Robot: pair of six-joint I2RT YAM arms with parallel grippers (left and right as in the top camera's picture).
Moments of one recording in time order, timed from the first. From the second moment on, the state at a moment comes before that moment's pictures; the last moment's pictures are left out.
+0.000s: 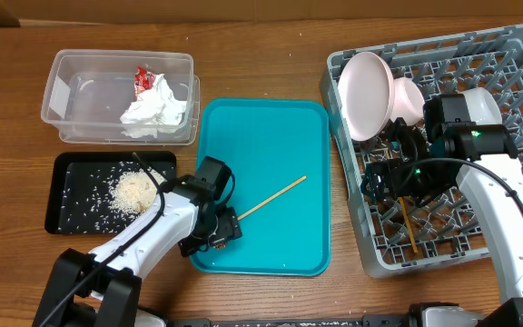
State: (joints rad) left arm -0.41 1.53 0.75 -0.81 0.09 -0.75; right arm 0.03 1.45 1.18 -1.21 -0.30 -0.14
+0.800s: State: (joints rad) left arm -0.41 1.52 0.81 -0.87 0.03 -0.75; right arm 0.03 1.45 1.18 -1.21 -0.30 -0.14
